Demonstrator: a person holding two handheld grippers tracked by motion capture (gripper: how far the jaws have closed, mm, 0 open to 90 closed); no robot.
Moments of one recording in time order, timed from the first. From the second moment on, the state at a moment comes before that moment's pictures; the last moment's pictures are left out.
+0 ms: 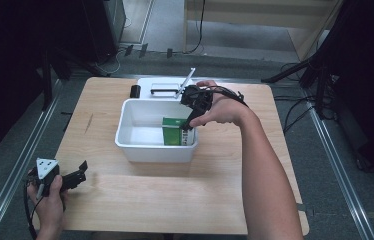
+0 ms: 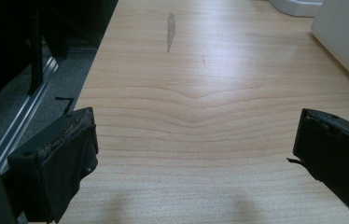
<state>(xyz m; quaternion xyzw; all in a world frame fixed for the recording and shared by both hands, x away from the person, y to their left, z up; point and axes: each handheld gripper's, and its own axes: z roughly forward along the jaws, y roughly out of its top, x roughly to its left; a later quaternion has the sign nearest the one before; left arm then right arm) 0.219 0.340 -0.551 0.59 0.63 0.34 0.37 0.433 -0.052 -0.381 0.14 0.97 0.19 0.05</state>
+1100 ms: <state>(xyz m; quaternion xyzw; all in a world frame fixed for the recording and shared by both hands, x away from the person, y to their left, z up) 0.219 0.339 -0.551 0.59 0.63 0.34 0.37 0.433 -0.145 -0.378 0.32 0.85 0.39 0.16</state>
